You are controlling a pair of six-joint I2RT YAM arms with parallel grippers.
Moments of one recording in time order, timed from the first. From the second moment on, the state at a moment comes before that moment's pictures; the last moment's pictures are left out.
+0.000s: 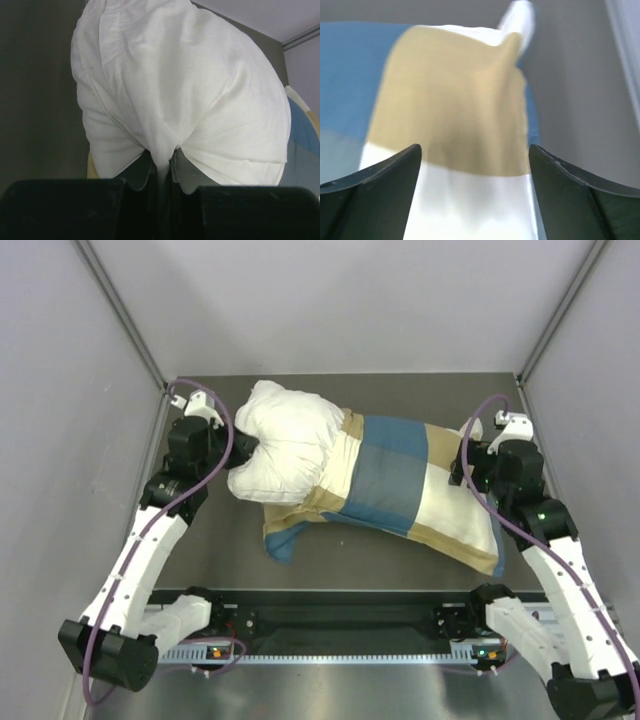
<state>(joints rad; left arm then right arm) -0.26 1.00 1.06 -0.41 0.06 -0.57 0.21 0.83 0.93 -0.62 0.27 0.23</state>
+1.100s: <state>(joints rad) -0.11 1.19 1.18 -0.39 0.24 -0.58 0.36 0.86 0.84 -0.74 0.12 0.38</state>
